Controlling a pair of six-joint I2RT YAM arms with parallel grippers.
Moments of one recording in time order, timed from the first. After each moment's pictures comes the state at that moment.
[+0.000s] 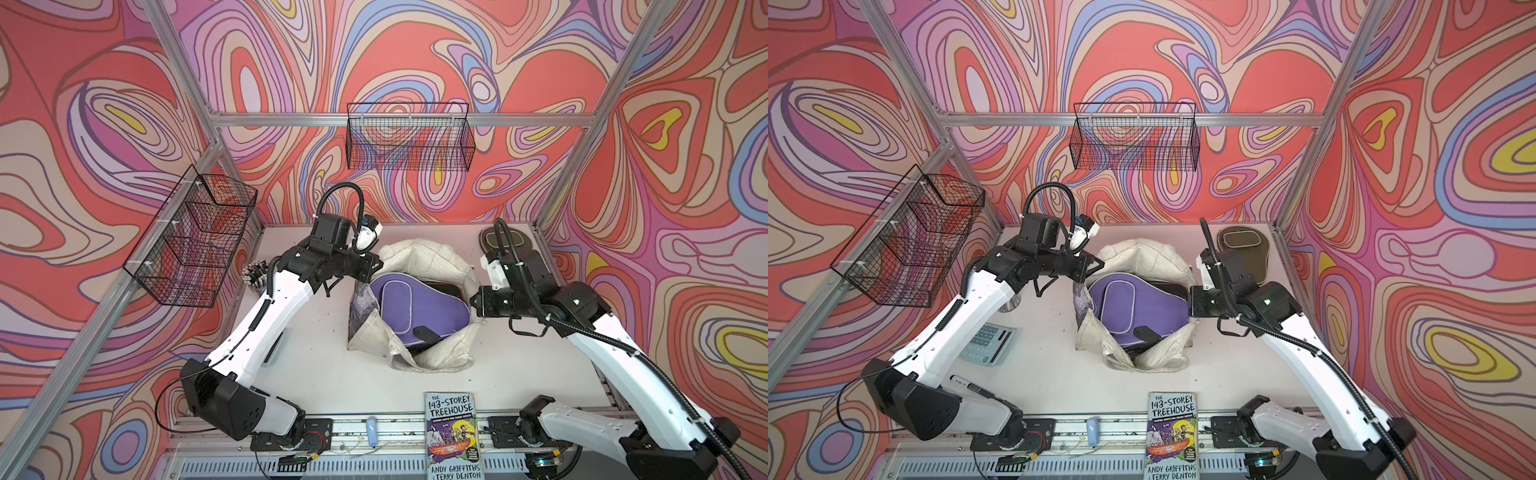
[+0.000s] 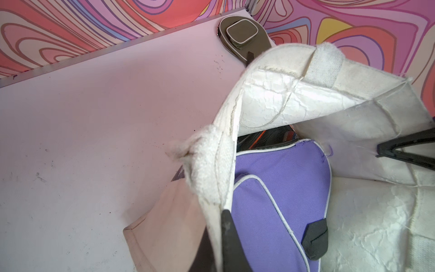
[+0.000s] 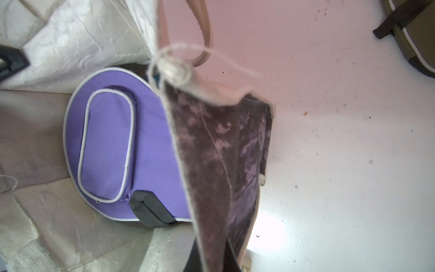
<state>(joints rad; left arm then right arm) -0.43 1.42 1.49 -0.80 0.39 -0.06 0.51 1.06 1.27 -1.07 -0.10 0.47</state>
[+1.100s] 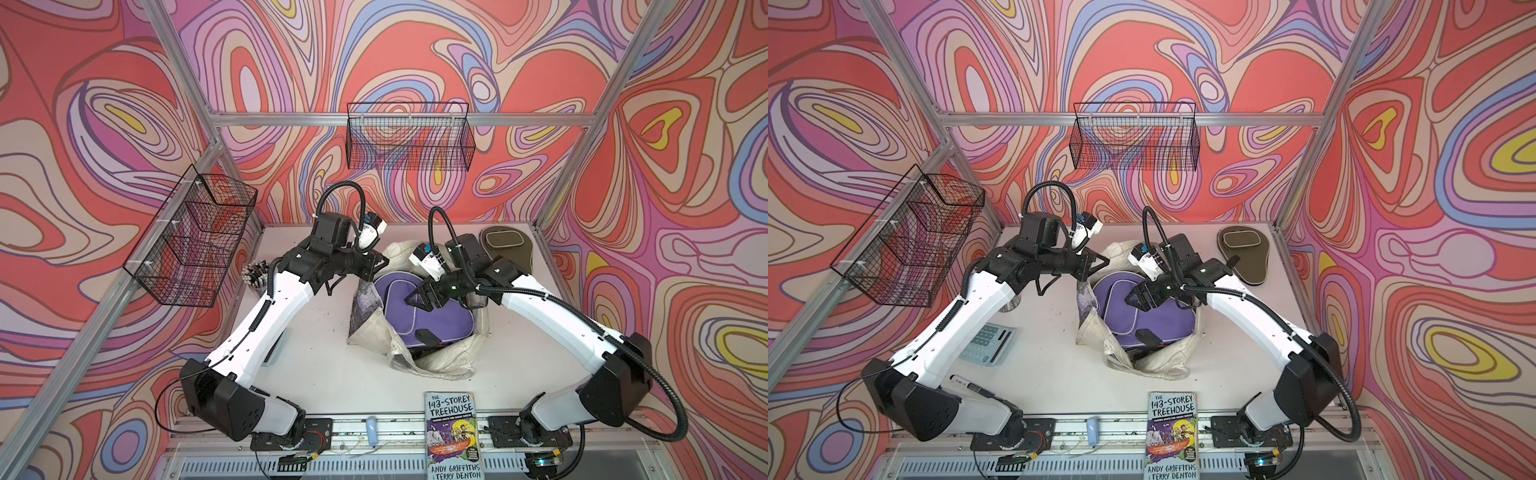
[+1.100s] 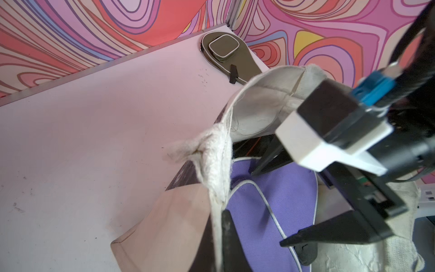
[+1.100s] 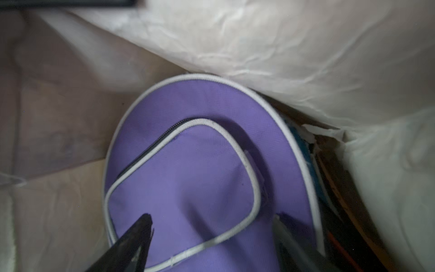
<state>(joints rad) -0.44 1.42 1.49 -0.72 0.46 -0.04 0.58 1.50 1.35 -0.70 -0.51 -0.05</state>
